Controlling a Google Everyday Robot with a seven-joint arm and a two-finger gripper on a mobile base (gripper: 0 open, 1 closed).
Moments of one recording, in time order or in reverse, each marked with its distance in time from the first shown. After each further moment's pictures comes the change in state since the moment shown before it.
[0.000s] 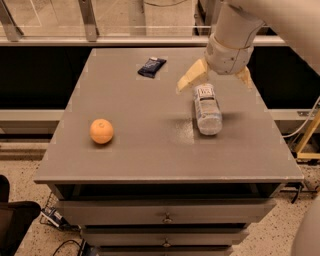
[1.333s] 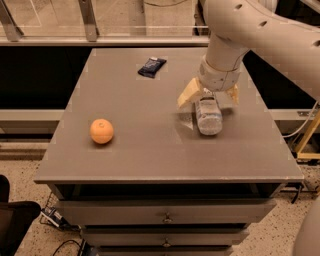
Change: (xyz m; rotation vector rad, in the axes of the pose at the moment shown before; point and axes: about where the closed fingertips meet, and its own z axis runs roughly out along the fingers) arm -0.007 -0.003 0.056 0.032 -0.023 0.020
